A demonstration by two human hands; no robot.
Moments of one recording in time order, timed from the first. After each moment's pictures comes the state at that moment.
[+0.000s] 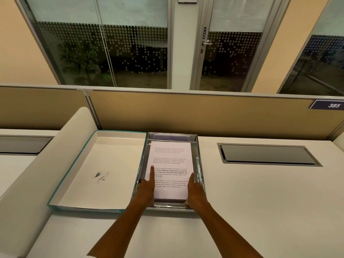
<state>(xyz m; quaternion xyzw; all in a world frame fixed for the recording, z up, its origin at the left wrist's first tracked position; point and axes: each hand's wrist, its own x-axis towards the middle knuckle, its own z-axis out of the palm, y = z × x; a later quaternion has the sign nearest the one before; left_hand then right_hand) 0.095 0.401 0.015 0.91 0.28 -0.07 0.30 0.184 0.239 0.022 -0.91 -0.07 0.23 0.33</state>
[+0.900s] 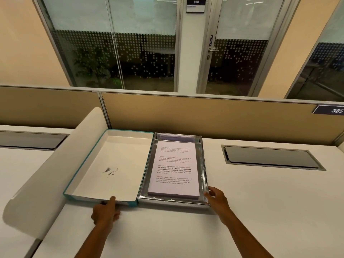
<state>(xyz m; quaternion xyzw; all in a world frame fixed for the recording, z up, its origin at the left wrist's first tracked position) -0.042 0.456 -0.010 0.48 0.64 0.21 0.57 0.184 0.159 -0.006 -0.84 -0.03 0.23 0.48</state>
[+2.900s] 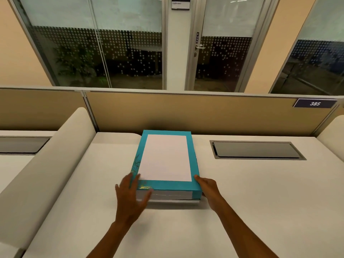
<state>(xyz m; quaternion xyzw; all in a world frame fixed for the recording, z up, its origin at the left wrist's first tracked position) 0.012 0.382 0.014 0.90 0.24 0.23 0.28 0.194 0.167 0.014 -0.76 0.04 0.26 0.60</state>
